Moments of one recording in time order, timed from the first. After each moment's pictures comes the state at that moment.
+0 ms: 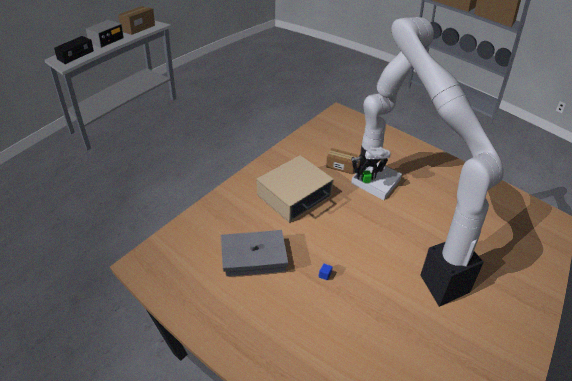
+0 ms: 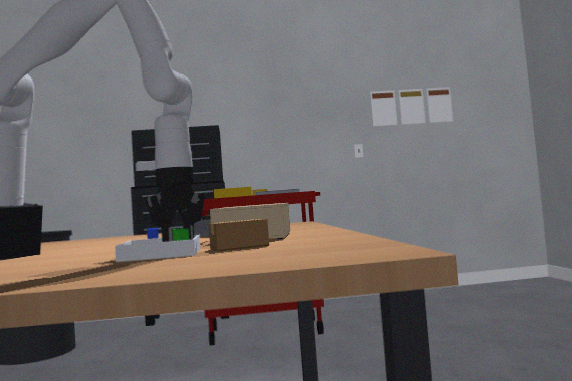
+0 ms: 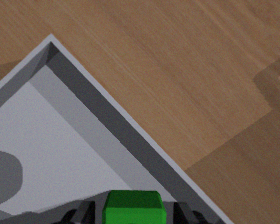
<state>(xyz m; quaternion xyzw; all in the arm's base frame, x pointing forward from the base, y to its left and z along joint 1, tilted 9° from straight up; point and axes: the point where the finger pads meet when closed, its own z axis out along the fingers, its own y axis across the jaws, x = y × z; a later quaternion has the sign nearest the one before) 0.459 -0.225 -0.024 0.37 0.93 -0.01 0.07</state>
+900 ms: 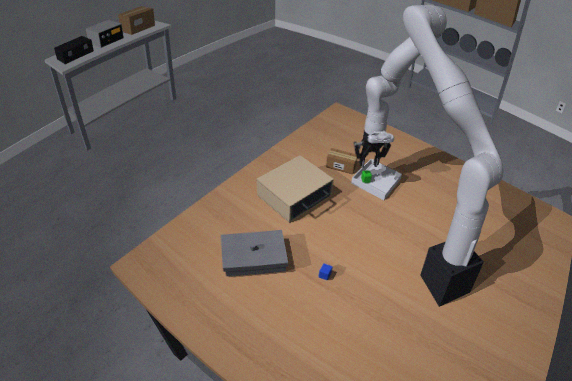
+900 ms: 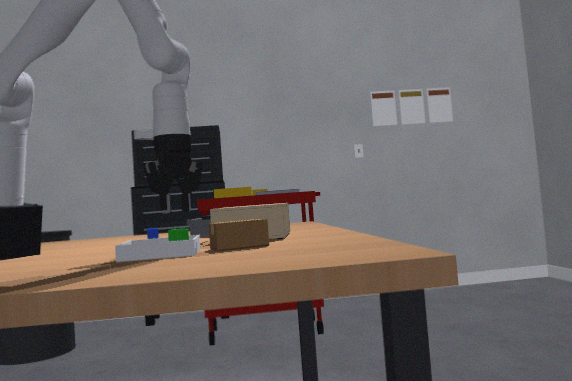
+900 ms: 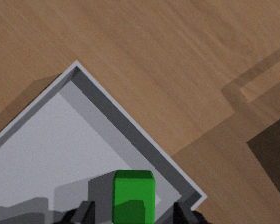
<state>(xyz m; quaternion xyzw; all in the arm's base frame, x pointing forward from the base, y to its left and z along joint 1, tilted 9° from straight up) 0.450 -0.219 0.042 0.37 0.93 -0.01 0.07</state>
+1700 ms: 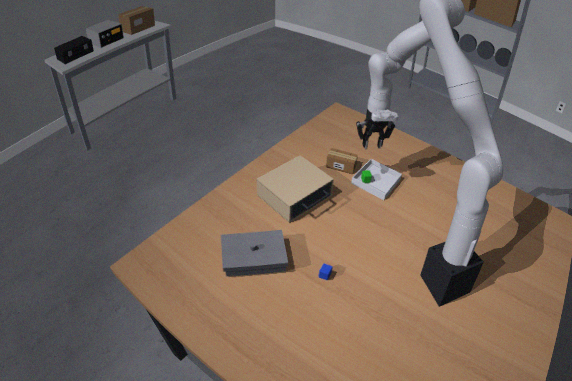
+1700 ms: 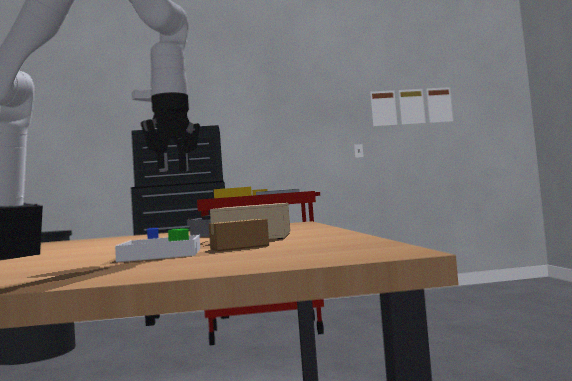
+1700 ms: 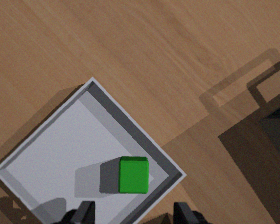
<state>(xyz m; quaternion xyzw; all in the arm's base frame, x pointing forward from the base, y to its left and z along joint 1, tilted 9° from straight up) 0.439 -0.213 0.126 0.37 0.93 -0.01 0.07</state>
